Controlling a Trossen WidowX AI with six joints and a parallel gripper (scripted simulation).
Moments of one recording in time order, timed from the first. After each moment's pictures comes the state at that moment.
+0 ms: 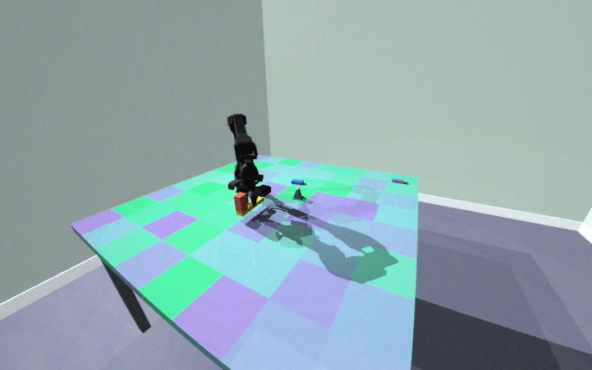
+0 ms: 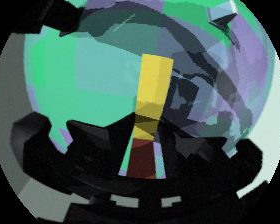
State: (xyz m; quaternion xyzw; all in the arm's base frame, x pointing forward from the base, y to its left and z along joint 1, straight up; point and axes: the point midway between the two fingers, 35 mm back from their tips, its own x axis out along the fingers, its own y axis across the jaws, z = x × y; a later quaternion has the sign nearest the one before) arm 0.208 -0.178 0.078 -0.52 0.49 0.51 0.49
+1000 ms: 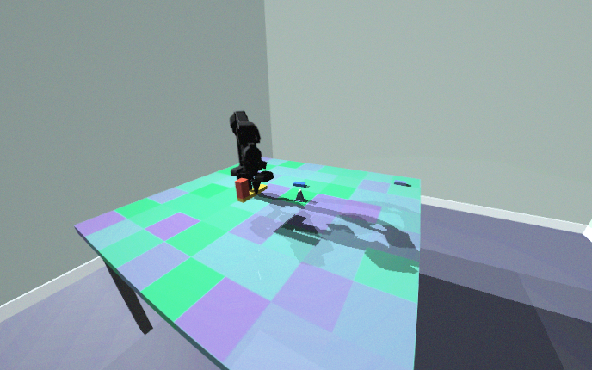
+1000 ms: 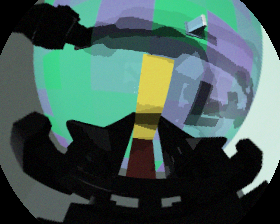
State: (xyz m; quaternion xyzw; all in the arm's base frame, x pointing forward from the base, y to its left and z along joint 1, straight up) arm 0.210 -0.170 0.147 -0.51 0.50 0.49 0.50
